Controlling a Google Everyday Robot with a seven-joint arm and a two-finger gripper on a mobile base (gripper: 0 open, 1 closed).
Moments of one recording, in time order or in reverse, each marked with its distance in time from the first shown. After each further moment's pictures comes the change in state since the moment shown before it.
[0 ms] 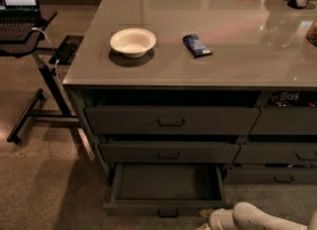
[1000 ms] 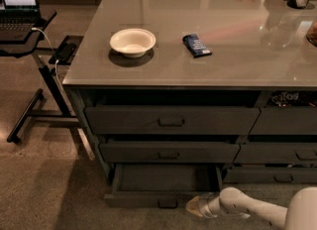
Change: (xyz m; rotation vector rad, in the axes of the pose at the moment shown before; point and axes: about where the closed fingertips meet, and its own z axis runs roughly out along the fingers) arm -0.057 -0.048 0.031 0.040 -0.039 -0.106
